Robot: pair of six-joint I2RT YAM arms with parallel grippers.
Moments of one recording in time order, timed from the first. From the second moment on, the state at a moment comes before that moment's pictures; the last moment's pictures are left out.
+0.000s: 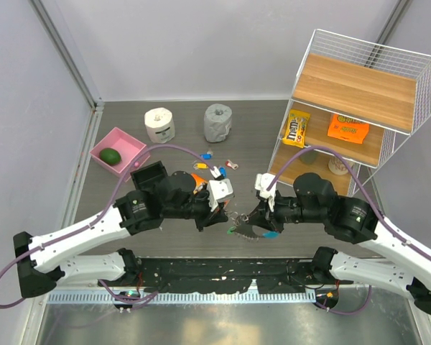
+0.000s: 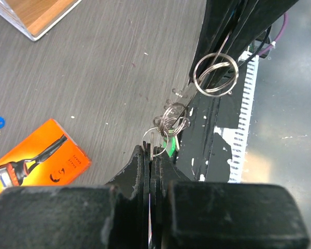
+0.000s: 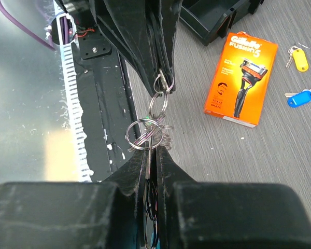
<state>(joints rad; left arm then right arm) -1.09 1.04 0.99 -0.45 0.26 0.01 1.00 0.77 1.01 -0.70 -0.33 -0.08</state>
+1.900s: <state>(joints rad) -1.21 1.06 1.30 -1.02 -0.01 0.29 1.00 0.88 0.63 0.16 -0.48 -0.10</state>
